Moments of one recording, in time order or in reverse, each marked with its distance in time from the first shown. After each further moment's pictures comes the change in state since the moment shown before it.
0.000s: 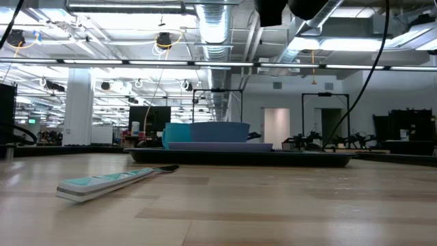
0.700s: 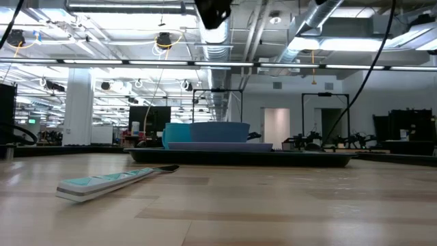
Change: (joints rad) left arm 0.008 -0.003 0.000 0.035 -0.172 -0.217; right arm 0.206 -0.021 -0.001 -0.457 0.948 -0.324
